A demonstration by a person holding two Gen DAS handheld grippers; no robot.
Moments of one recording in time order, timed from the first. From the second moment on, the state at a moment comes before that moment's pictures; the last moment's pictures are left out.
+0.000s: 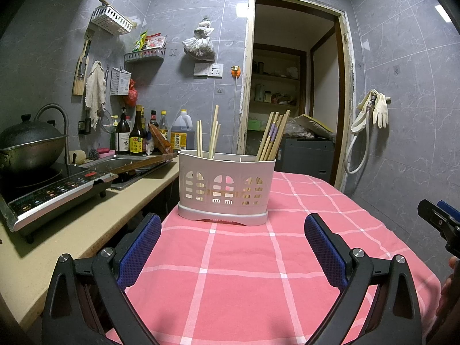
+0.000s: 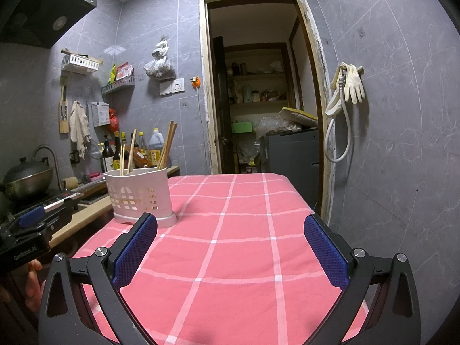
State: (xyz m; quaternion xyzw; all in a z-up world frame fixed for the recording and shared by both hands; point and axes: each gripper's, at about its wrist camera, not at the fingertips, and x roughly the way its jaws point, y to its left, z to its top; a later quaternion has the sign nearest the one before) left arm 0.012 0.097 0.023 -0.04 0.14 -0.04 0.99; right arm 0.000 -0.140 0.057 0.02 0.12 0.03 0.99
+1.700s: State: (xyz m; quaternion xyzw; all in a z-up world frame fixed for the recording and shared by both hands) left arm 0.013 0.096 0.024 -0.04 0.14 -0.04 0.99; right arm 0.000 -0.140 0.057 0.02 0.12 0.03 0.99
